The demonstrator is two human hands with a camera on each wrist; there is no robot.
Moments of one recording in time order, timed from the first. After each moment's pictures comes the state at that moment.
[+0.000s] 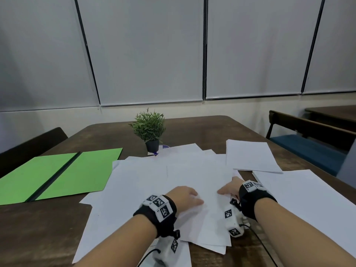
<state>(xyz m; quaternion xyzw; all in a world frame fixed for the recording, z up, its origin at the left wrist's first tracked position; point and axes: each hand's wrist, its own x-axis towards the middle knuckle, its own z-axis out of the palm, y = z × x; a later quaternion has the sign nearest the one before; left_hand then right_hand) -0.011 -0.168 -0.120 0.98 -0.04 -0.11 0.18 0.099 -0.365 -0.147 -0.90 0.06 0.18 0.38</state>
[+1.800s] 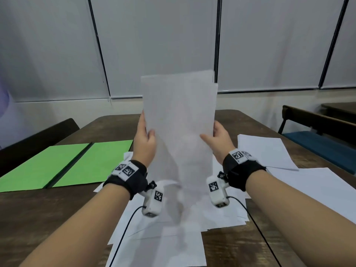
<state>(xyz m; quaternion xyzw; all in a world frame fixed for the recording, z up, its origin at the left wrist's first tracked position) -0.006 -0.053 -0.039 0.74 -0.03 0.42 0.53 0.060 -0.263 -0.036 -0.65 -0.23 -0.06 0.72</state>
